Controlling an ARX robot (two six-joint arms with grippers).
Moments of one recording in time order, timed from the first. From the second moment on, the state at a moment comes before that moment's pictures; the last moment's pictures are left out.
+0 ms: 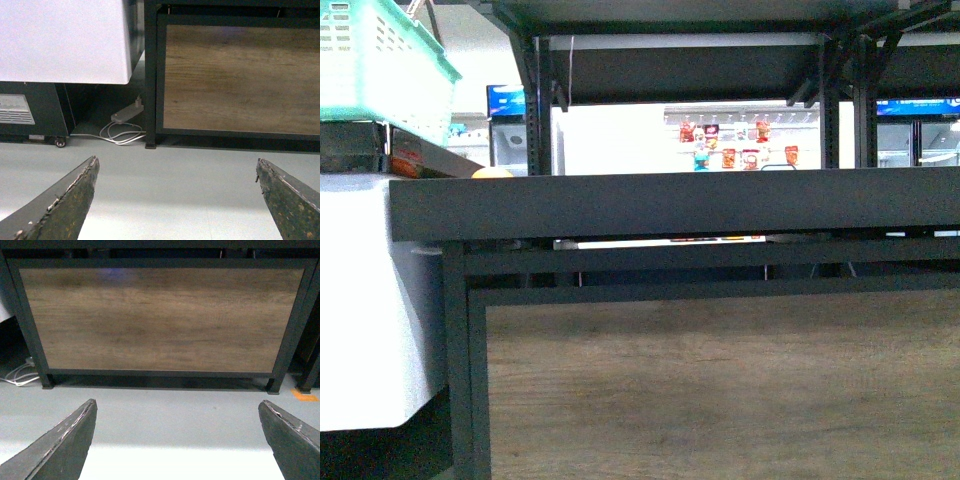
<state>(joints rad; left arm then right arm) 0.00 0.00 0.01 -0.01 0.00 0.00 0.00 0.00 0.02 0.00 0.00 0.00</state>
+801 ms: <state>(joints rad) 0.00 0.00 0.01 -0.01 0.00 0.00 0.00 0.00 0.02 0.00 0.00 0.00</state>
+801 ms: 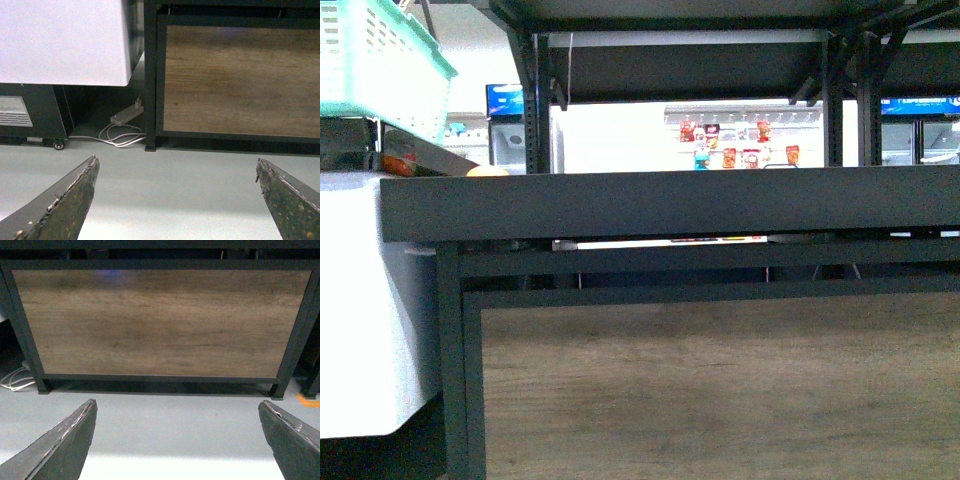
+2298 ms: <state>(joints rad) 0.00 0.00 0.01 -0.01 0.00 0.00 0.00 0.00 0.02 0.00 0.00 0.00</state>
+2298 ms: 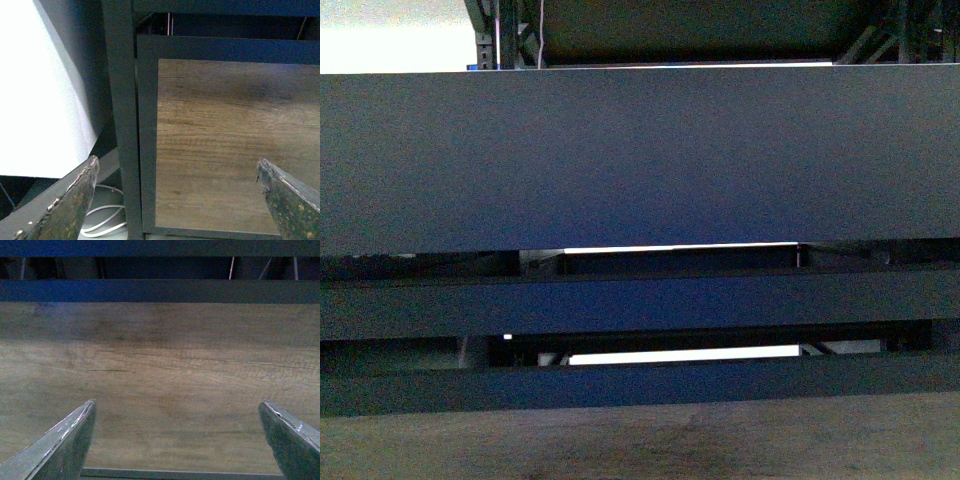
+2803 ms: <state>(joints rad) 0.00 0.00 0.01 -0.01 0.00 0.00 0.00 0.00 0.02 0.00 0.00 0.00</state>
